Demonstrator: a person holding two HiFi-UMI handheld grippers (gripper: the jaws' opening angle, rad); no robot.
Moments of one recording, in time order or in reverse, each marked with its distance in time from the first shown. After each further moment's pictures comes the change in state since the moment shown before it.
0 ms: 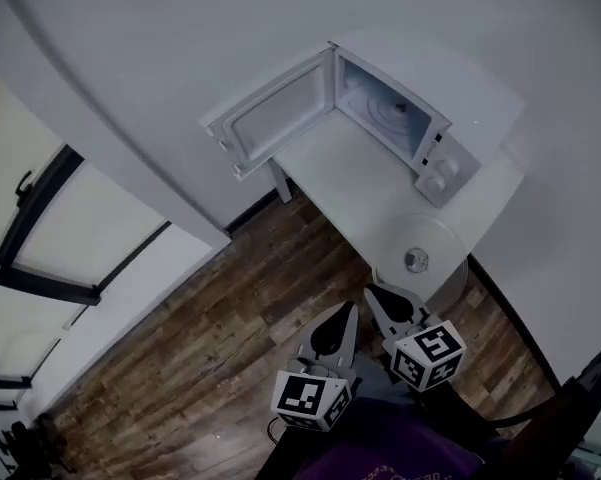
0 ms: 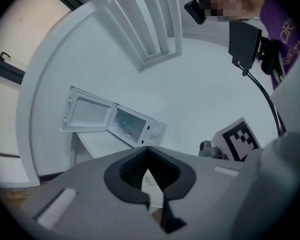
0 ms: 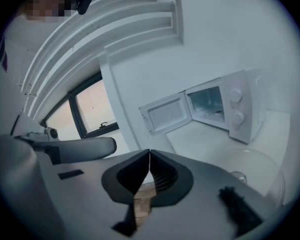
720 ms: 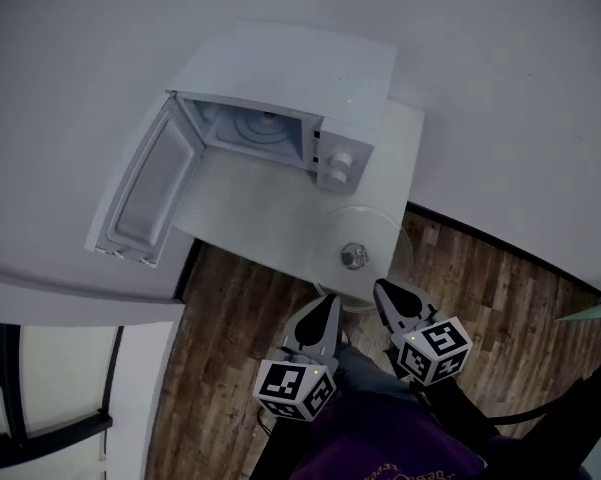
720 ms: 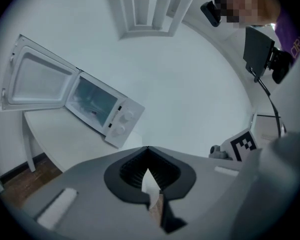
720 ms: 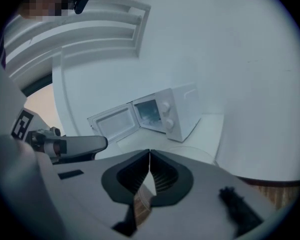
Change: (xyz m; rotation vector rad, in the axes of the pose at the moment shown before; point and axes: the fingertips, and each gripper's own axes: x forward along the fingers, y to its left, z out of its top) left arm 0.091 -0.037 -0.017 -0.042 0.269 -0.467; right arm -0.079 -0.105 -0.004 0.195 -0.097 -0.553
